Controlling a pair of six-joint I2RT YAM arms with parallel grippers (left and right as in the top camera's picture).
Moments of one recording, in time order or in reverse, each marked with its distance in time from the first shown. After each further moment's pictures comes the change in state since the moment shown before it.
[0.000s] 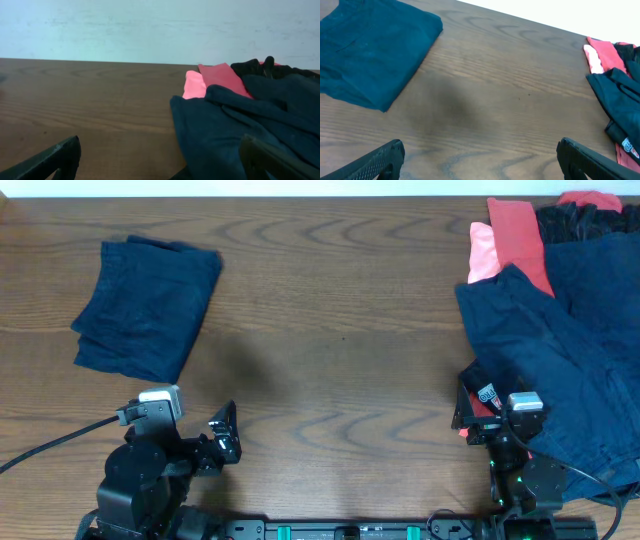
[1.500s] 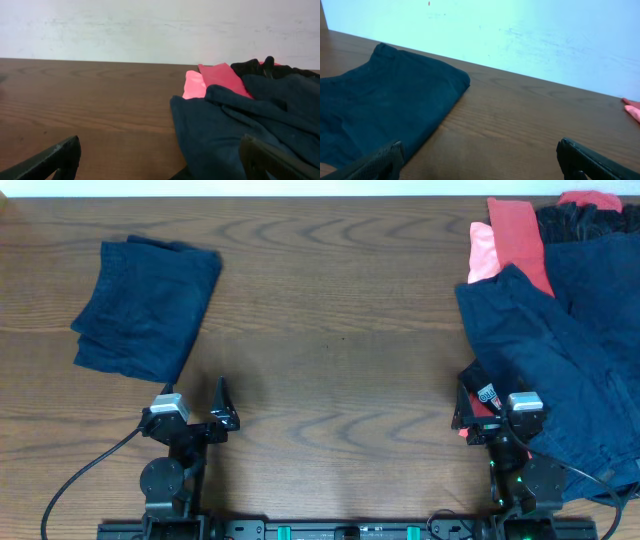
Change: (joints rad) left arm 0.315 -0.397 -0.821 0.862 0.109 0.159; right arm 0.000 0.000 0.000 0.000 0.000 0.000
